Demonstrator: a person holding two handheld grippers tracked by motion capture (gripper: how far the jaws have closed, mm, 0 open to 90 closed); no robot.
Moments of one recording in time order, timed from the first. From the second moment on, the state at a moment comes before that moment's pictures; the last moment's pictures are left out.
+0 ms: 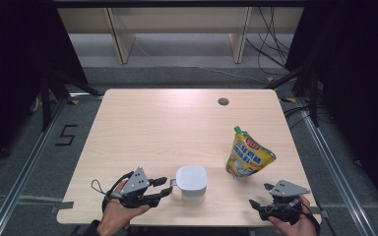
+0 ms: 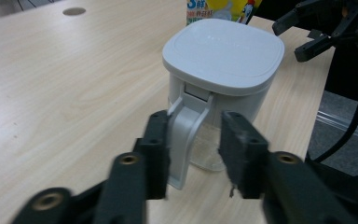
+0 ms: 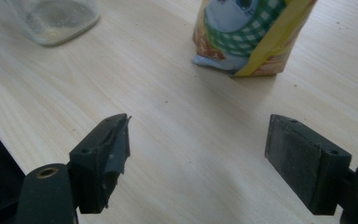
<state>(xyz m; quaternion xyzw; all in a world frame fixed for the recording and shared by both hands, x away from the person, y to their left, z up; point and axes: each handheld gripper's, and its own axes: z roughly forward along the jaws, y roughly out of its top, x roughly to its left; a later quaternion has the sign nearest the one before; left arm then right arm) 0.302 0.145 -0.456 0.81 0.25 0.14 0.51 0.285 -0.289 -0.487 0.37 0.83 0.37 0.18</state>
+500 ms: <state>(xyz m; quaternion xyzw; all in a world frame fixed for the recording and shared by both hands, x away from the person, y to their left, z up) 0.304 0.129 -0.435 0.80 0.24 0.15 0.53 0.282 -0.282 -0.484 0.34 0.85 0.36 0.18</state>
